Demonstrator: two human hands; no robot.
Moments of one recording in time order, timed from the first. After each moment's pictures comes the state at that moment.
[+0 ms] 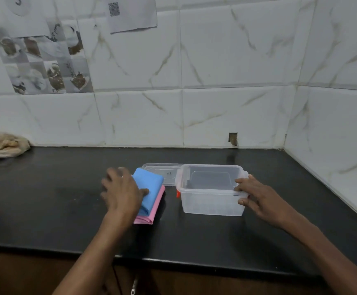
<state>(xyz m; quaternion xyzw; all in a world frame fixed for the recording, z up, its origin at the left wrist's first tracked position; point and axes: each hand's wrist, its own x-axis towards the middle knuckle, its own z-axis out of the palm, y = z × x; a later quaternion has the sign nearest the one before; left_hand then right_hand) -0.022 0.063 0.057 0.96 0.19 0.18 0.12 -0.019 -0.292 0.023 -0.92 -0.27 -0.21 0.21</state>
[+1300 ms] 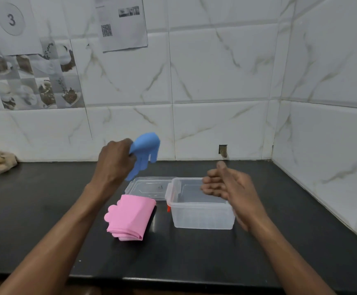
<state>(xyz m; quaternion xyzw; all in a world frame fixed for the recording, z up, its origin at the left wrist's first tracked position) 0.019 0.071 0.151 0.91 -0.06 0.40 0.11 -0.052 -0.214 0.094 -0.65 -0.11 -0.13 0.74</state>
